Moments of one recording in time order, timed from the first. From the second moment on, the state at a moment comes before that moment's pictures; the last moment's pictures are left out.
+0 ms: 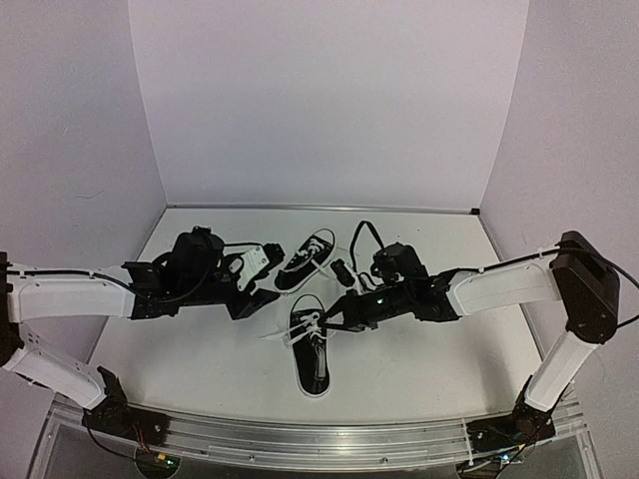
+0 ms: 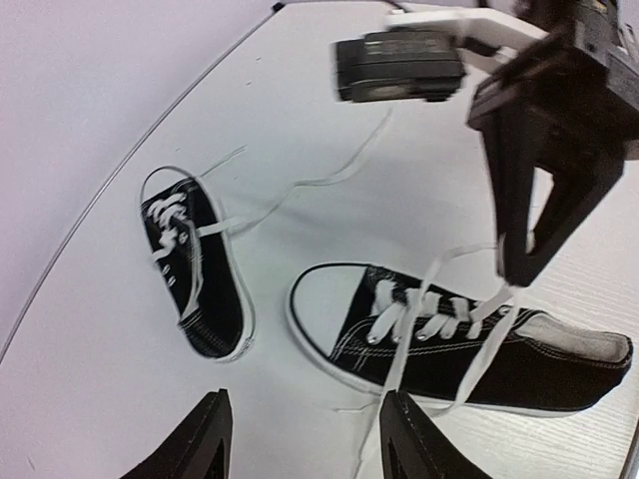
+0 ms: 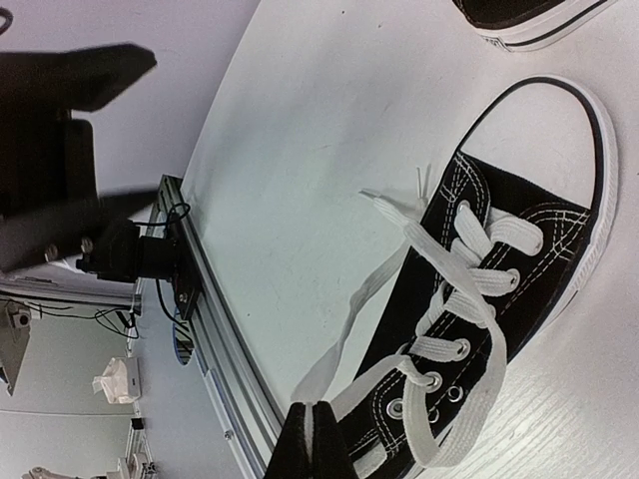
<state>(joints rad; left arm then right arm) -0.89 1.29 0.76 0.01 0.02 0.32 0.86 1.71 0.91 0.19 -0.57 0.70</state>
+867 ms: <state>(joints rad) -0.86 1.82 1.03 -0.34 0.08 0.37 0.86 1.71 0.91 0.19 -0.56 0.70</state>
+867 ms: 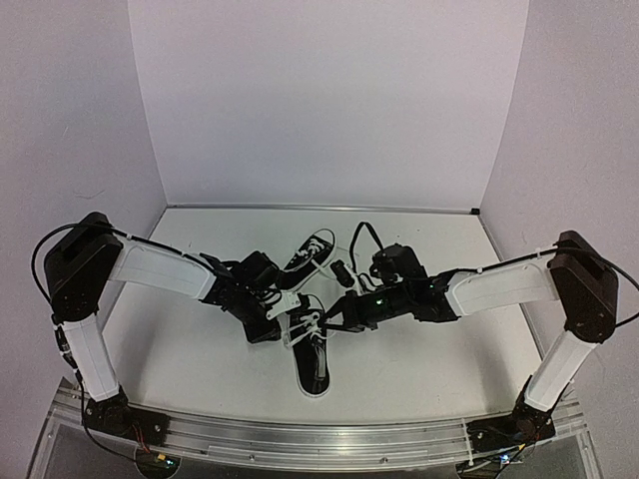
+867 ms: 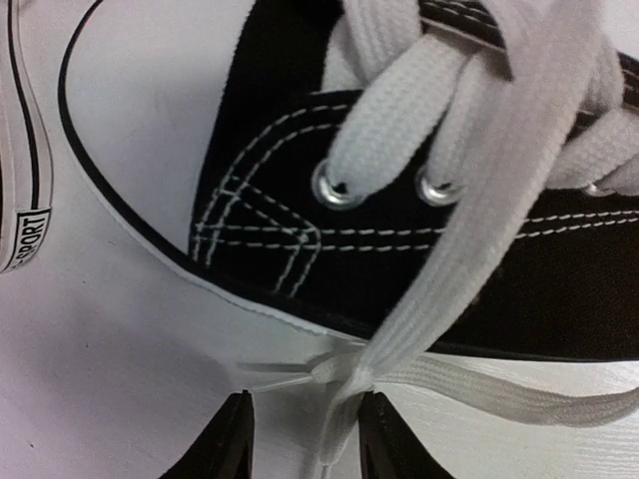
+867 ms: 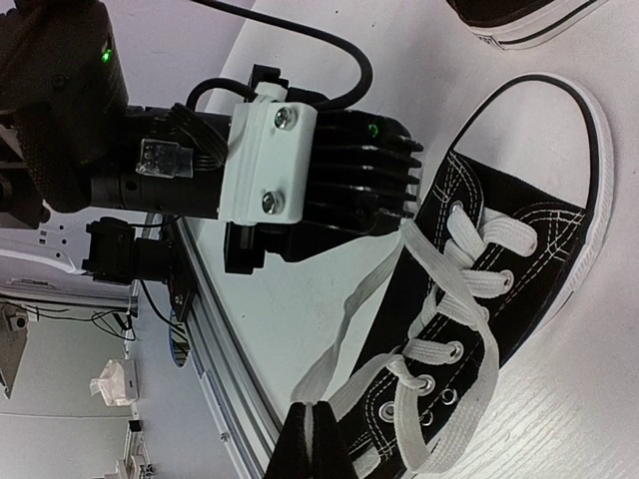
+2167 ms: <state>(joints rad) -1.10 1.43 0.97 -0.77 -0.20 -0.40 0.85 1.73 0.91 0.19 -0.50 0.70</state>
